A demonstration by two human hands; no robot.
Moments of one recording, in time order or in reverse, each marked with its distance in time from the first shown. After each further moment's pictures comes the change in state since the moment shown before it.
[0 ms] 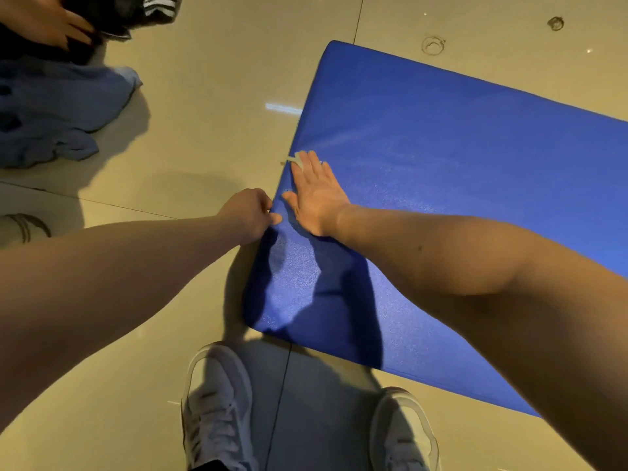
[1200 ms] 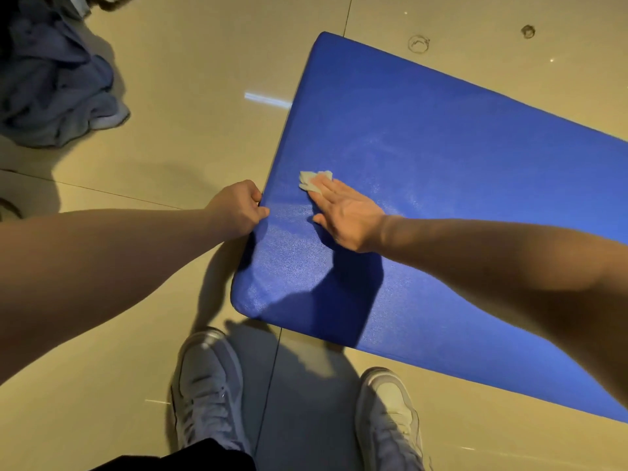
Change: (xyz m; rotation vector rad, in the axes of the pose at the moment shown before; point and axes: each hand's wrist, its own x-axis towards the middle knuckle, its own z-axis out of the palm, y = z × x) left_hand -0.005 -0.020 0.006 -0.141 -0.003 0.088; right_hand -0.064 0.056 0.001 -0.146 -0.026 -0.305
